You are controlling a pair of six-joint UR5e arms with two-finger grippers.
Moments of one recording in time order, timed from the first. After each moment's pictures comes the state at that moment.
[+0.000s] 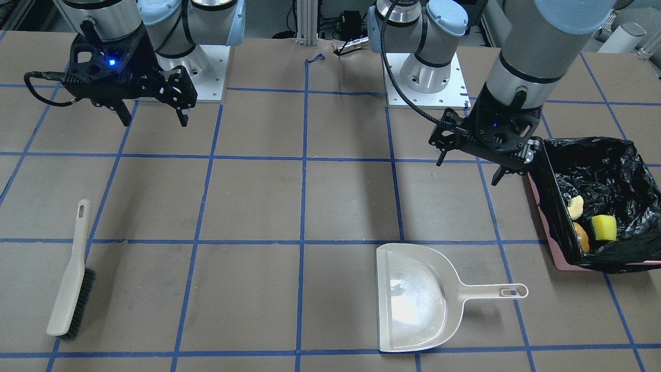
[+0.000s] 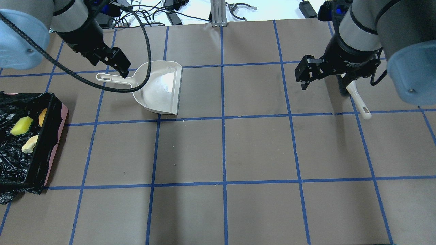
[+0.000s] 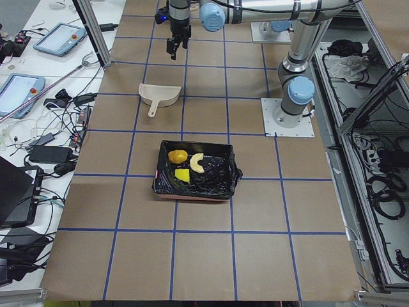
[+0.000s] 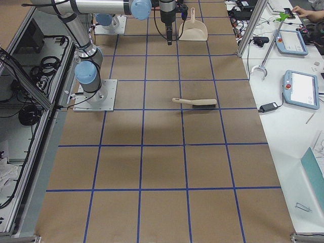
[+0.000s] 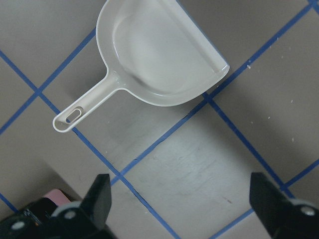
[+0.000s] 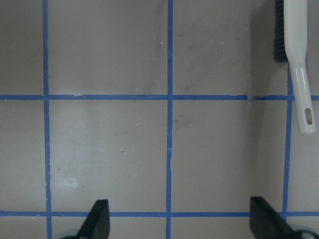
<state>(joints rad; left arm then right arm) -1.54 -1.64 -1.56 -1.44 1.60 0.39 1.57 -1.68 1.71 -1.69 -1.57 -0.01</state>
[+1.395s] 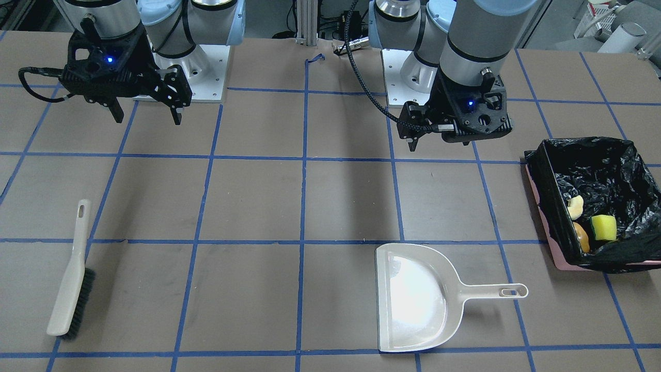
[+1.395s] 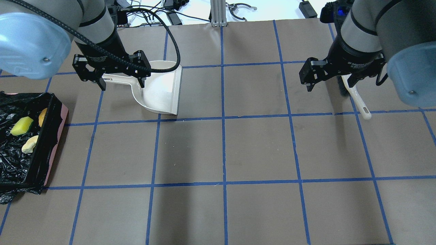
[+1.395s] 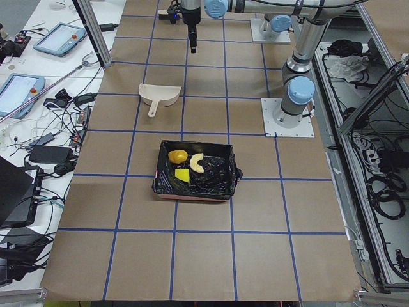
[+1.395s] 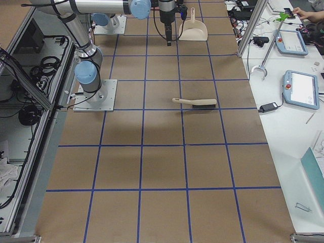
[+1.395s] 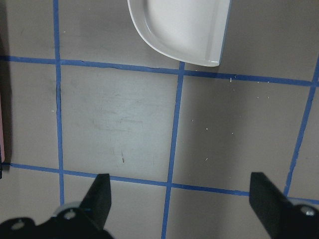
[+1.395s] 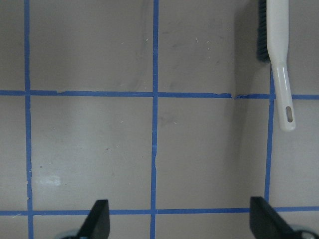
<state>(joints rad) -1.64 -1.62 -1.55 -1.57 1.66 -0.17 1.58 -1.69 1.71 -1.68 -1.62 -0.02</state>
